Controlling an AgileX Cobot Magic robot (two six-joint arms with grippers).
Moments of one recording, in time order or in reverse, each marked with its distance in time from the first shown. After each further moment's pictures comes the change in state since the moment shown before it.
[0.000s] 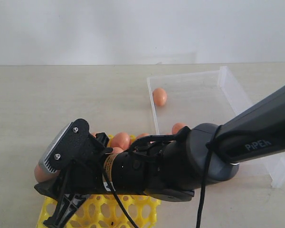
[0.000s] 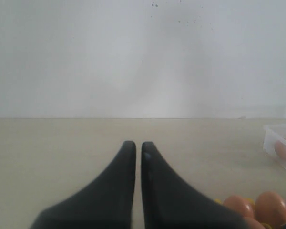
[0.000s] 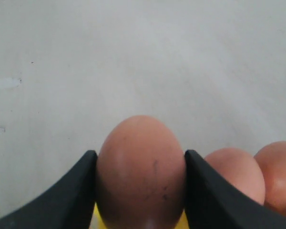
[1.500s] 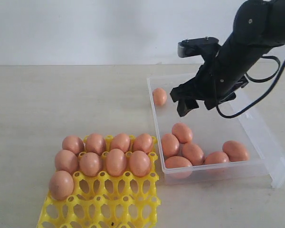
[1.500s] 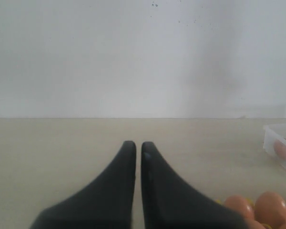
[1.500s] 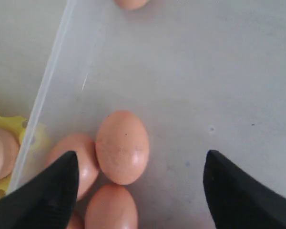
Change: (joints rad) left arm 0.000 0.000 0.000 0.000 0.000 0.000; right arm -0.609 -0.174 -0.356 0.743 1.362 -0.472
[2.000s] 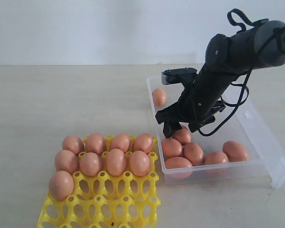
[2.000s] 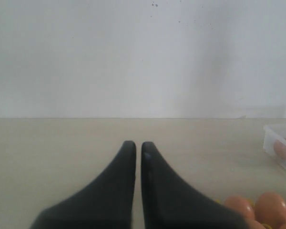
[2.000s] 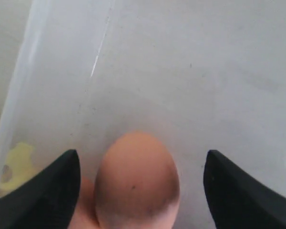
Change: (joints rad) left arm 0.000 0.000 0.000 0.000 0.000 0.000; right arm 0.033 0.201 -0.045 0.094 -0.036 -0.055
